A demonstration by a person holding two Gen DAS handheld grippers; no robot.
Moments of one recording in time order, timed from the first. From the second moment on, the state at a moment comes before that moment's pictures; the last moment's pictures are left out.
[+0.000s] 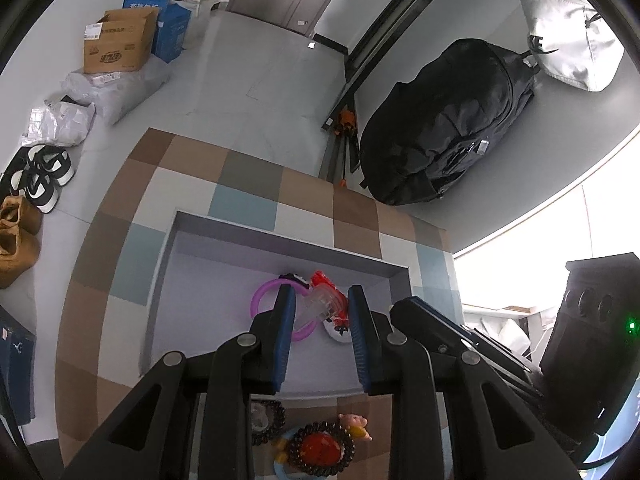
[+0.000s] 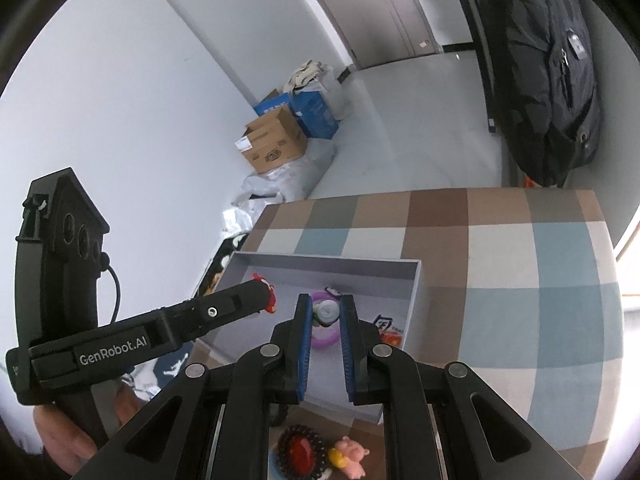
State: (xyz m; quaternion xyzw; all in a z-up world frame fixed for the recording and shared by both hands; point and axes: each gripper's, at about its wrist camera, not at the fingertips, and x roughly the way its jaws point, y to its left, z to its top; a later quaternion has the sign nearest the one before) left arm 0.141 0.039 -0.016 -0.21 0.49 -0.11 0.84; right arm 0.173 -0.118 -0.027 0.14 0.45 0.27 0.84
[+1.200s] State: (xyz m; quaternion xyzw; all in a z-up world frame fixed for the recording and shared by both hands) left arm 0.120 0.047 -0.003 -0.21 0.47 -0.09 0.85; right arm 0.141 -0.165 -0.005 0.16 0.39 0.23 0.88
